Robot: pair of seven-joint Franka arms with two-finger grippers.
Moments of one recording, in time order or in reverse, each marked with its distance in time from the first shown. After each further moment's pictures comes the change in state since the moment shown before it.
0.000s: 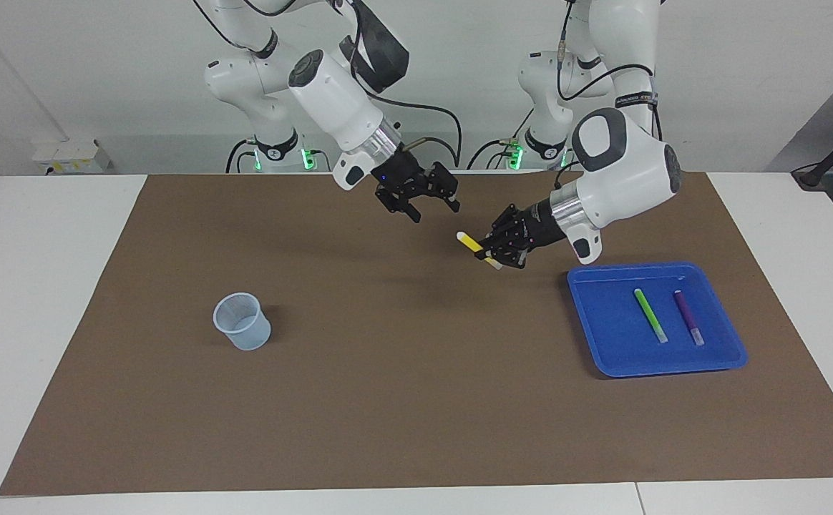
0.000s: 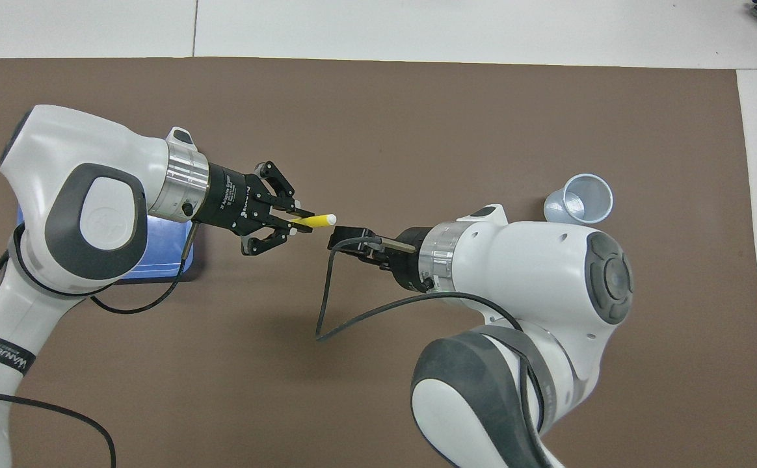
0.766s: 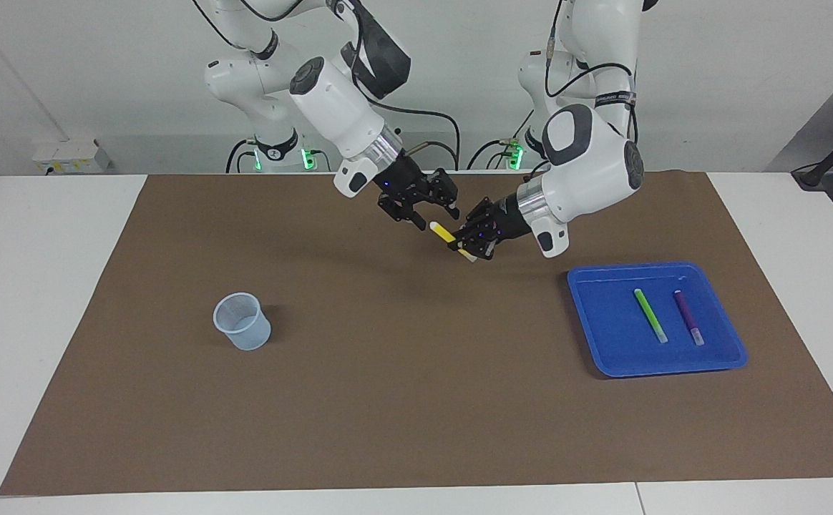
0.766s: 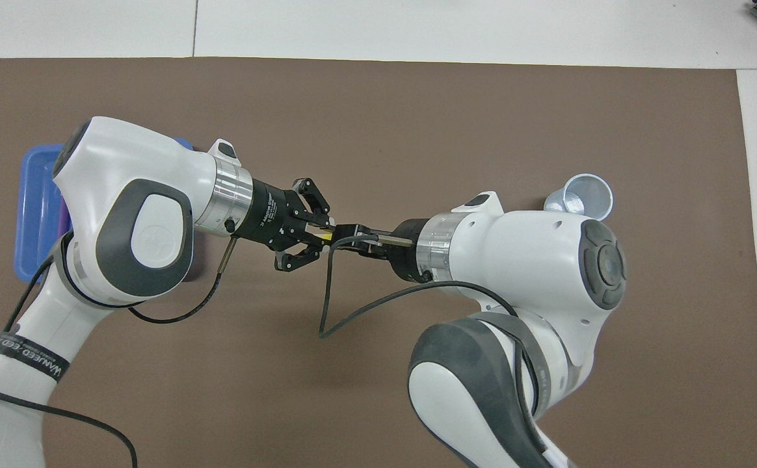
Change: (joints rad) left arm -0.084 0.000 -0.001 -0.006 -0.002 0.020 0.000; right arm -0.001 0.032 -0.004 0.028 0.000 0.000 -0.091
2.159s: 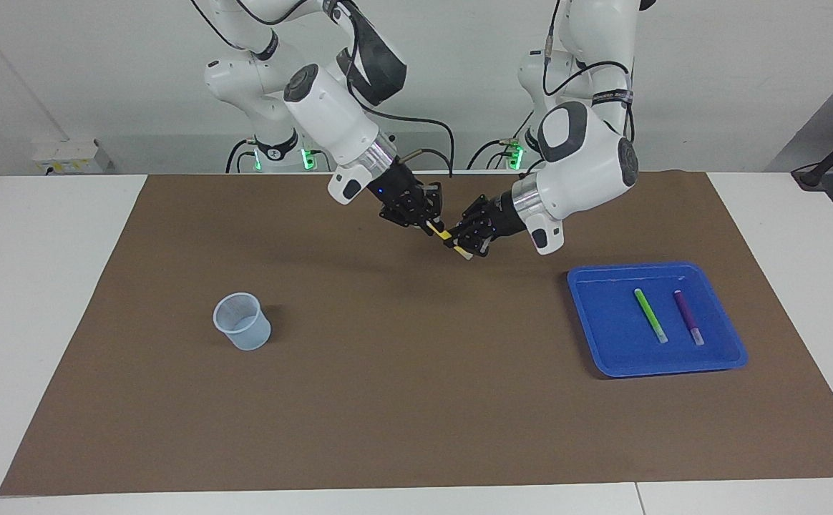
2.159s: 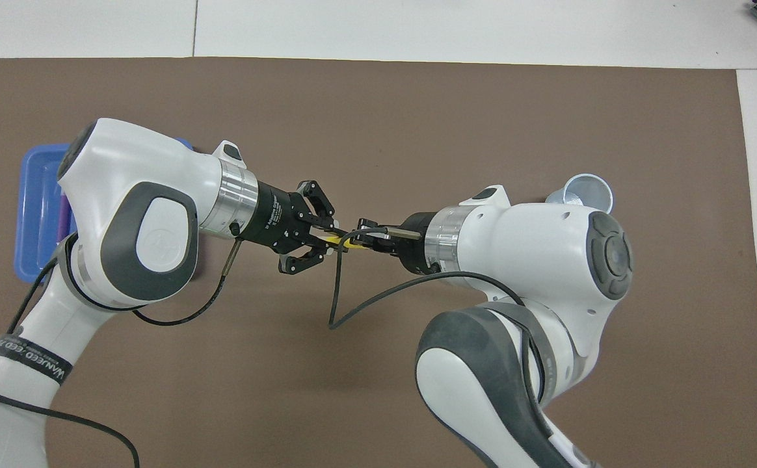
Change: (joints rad) left arm -0.022 -0.006 0.012 -0.001 -0.001 0.001 -0.001; right arm -0.011 0.008 -0.008 0.004 -0.002 -0.002 -0.018
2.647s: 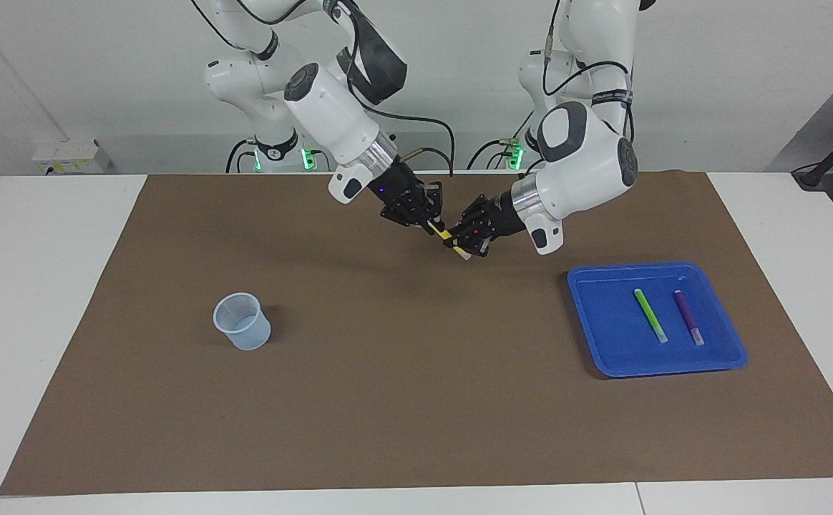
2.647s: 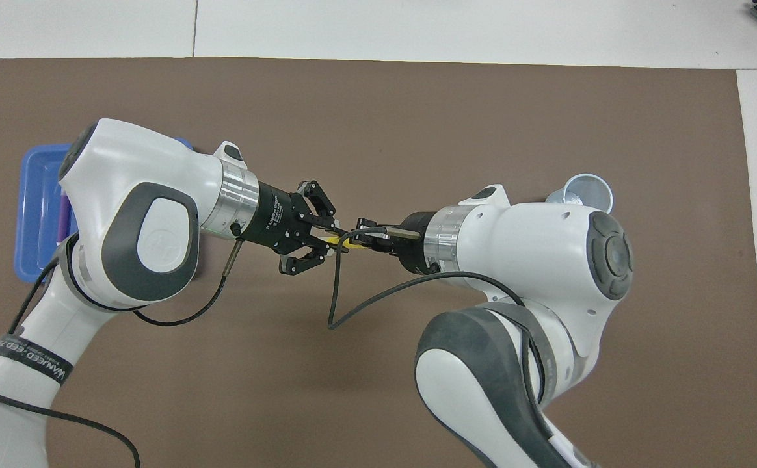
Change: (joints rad) left arm 0.000 0.000 -0.001 0.000 0.000 0.000 -0.004; right arm 0.000 0.000 0.000 0.005 0.000 0.000 0.000
